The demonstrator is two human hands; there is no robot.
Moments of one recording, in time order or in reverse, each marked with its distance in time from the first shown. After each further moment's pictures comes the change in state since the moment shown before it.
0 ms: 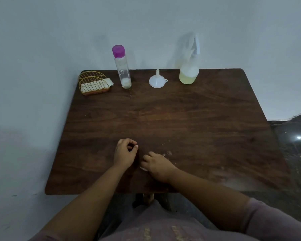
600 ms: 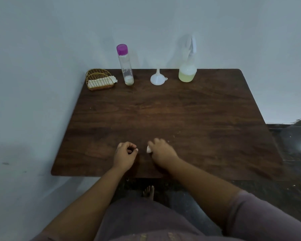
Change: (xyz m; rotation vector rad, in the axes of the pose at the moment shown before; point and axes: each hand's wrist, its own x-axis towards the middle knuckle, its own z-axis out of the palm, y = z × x) left_hand -0.065 -0.013 0.006 -0.017 0.002 -0.018; right_hand -0.022 -0.009 -0.014 0.039 -0.007 0.454
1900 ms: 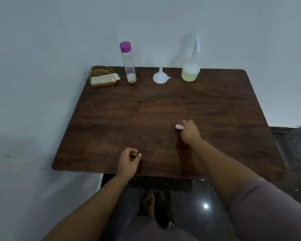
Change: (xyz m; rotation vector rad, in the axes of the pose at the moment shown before) left_hand -0.032 -0.004 0.022 -0.243 -0.018 -0.154; right_hand 0.023 0.111 -0.026 0.356 0.195 0.496
